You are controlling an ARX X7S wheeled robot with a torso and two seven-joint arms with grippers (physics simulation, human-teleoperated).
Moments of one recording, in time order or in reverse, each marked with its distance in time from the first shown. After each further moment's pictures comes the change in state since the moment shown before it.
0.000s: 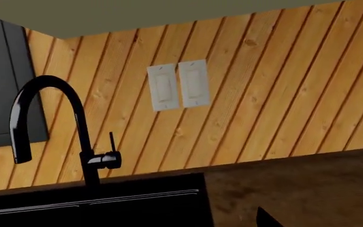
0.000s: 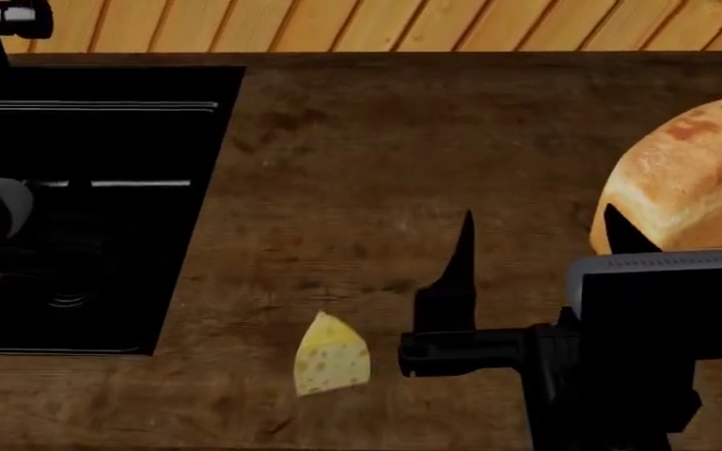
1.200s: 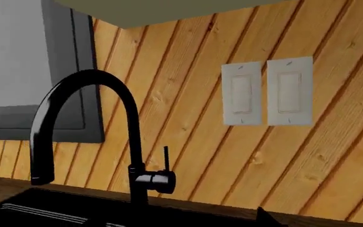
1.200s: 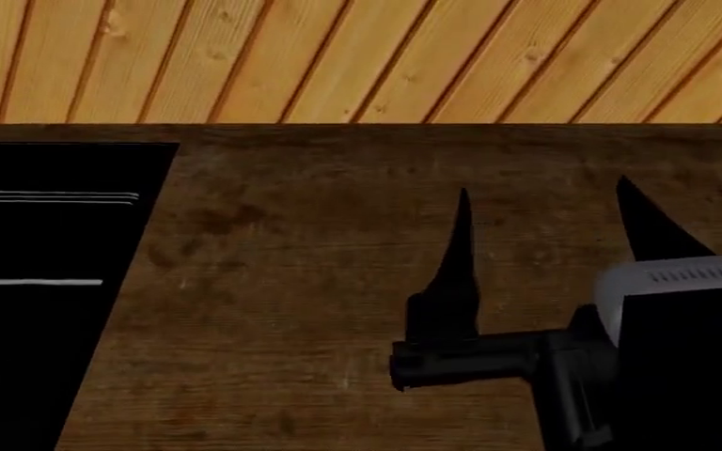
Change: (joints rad) left arm 0.047 -0.064 -0.202 0.056 0.033 -0.024 -0.107; right arm 0.063 0.015 0.109 -0.201 0.177 0.176 0.035
